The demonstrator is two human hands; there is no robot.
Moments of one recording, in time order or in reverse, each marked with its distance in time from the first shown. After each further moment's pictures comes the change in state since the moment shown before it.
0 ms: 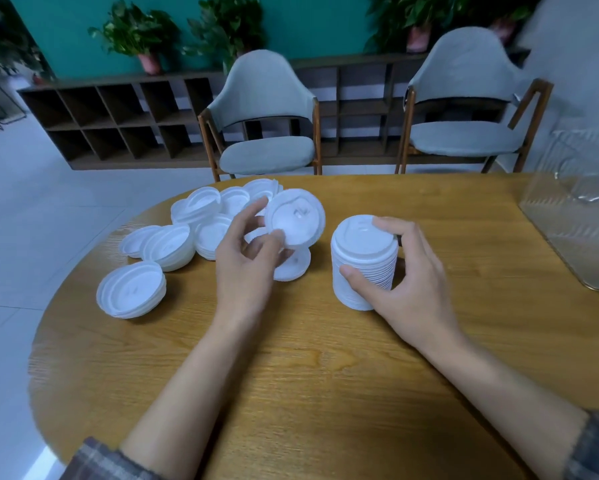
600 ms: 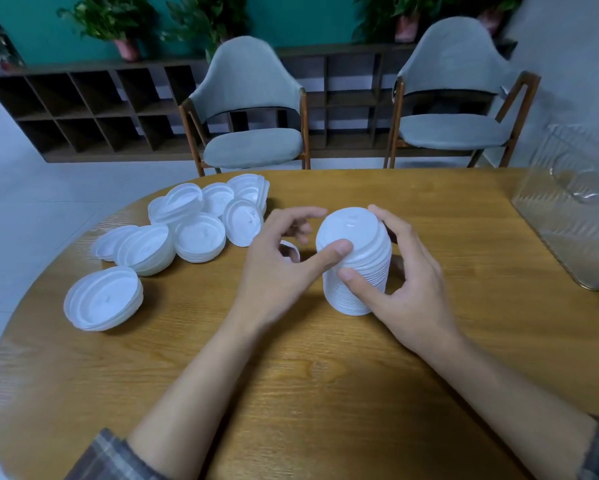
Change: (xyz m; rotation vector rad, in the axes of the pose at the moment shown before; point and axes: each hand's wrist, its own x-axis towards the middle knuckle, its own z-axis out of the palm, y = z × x) left_hand 0.007 -0.006 0.030 0.240 -0.353 0.117; right_hand 0.003 0.005 -0.006 0.050 -0.076 0.039
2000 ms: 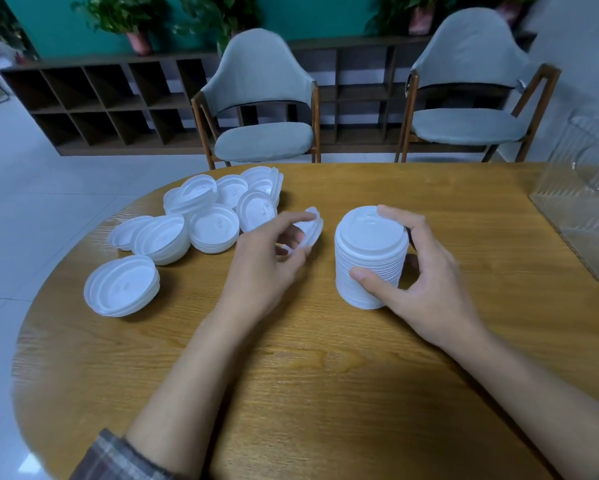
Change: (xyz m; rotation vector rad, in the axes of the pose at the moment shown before) left_hand -0.001 -0.024 -0.036 0.396 0.009 0.086; right_hand 0.001 -0.003 -0.004 -0.014 -0.123 0.038
